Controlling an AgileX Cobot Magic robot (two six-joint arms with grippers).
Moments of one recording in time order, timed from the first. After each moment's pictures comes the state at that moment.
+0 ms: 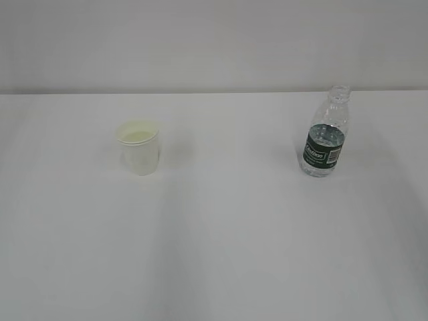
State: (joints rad) left arm 0.20 1.05 -2.05 -0.33 0.83 0.19; right arm 0.11 0.76 -1.29 -0.24 0.51 0.03
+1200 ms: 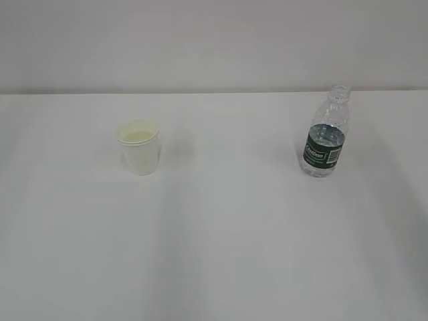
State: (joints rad) left arm 0.20 0.99 -2.05 -0.40 0.93 0.22; right arm 0.11 0.79 -1.29 -0.20 0.50 0.08
